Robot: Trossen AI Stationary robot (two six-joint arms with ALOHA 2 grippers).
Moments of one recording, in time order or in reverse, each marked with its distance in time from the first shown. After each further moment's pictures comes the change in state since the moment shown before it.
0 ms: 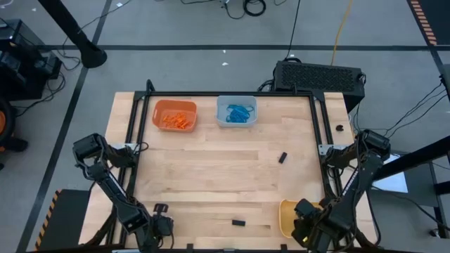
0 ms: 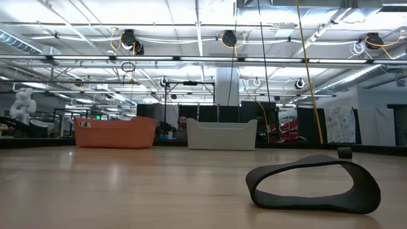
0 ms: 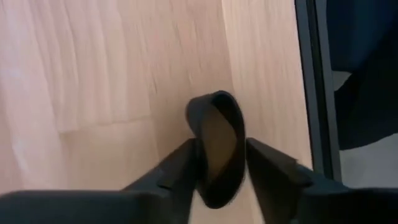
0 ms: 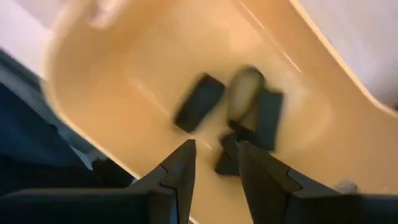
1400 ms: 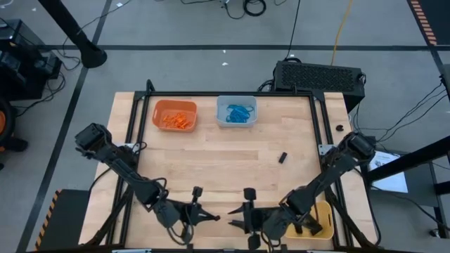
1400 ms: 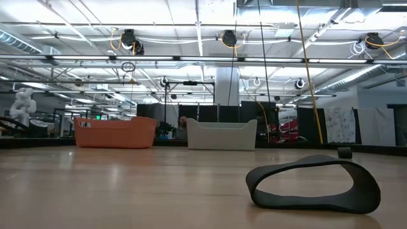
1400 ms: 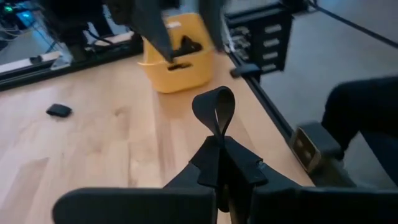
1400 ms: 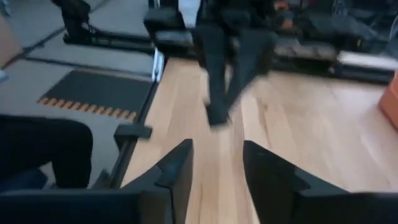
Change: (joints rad) left arm 0.304 -0.096 0.009 0.652 -0.390 0.827; right arm -0.330 0.131 0.000 1.141 0.612 -1.659
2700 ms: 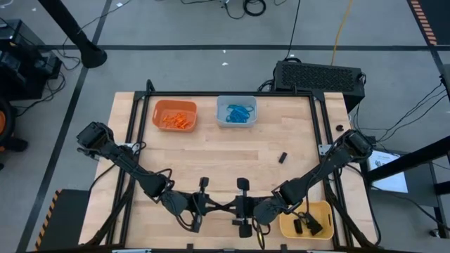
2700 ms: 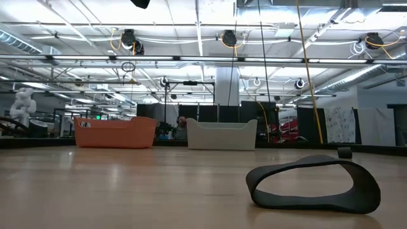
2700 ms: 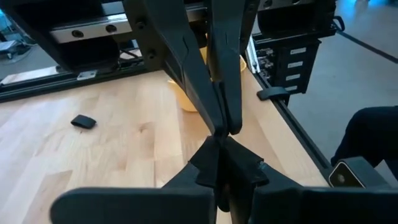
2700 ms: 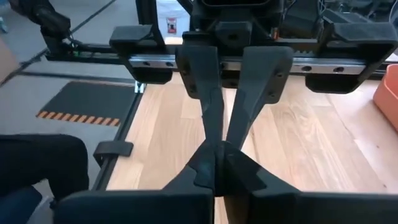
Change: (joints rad) left arm 0.107 0.000 -0.001 0.084 0.034 0.029; right arm -0.094 -0.006 0.001 0.036 -0.093 0.012
